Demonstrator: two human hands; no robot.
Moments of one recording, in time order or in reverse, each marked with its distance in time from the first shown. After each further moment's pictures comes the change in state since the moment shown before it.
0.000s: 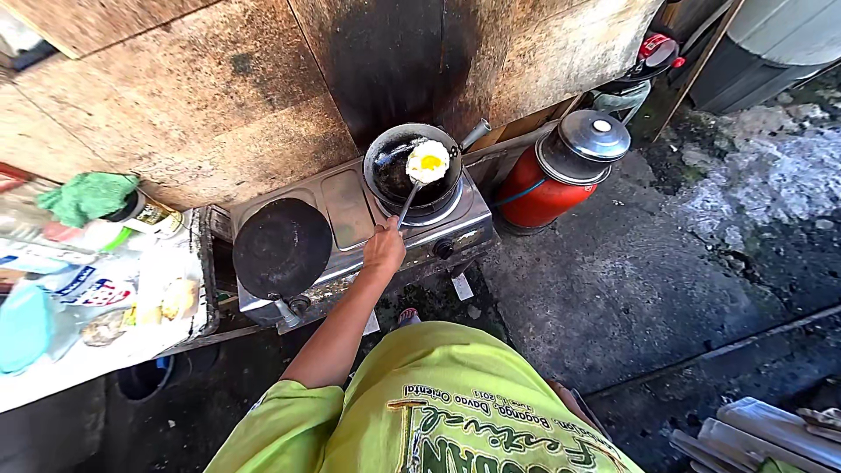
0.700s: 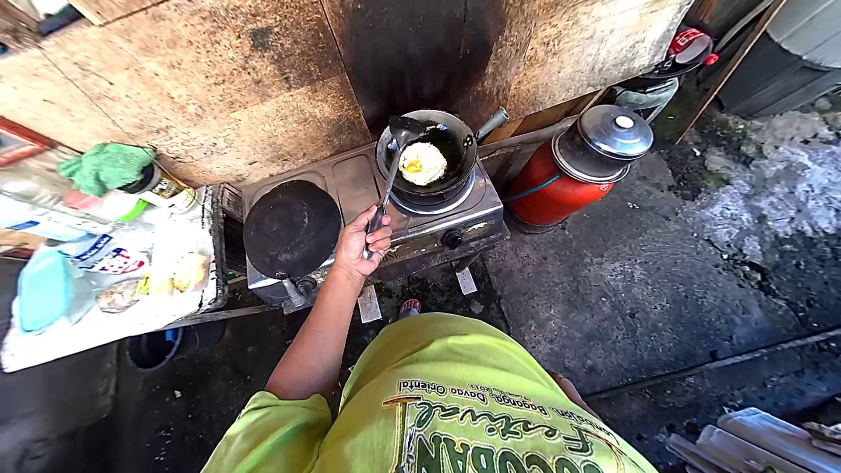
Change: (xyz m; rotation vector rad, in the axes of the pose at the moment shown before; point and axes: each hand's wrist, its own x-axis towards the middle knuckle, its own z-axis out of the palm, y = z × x) left_hand -0.040 -0.059 -0.022 -2.078 -0.287 0.019; right_hand 0.011 0.003 -0.009 -0.125 -0.033 -0.028
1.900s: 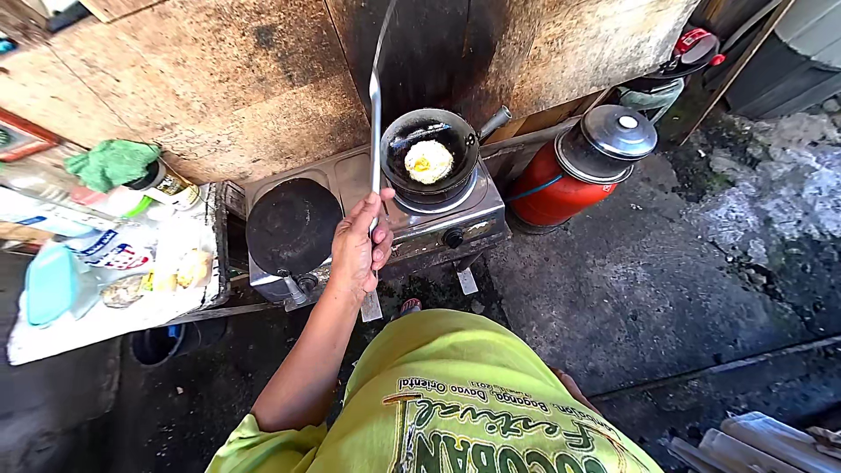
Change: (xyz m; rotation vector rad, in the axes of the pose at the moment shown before) left_hand -0.062 0.003 0.058 0.450 0.053 0.303; right_hand -0.004 -0.010 -0.013 0.006 0.003 -0.008
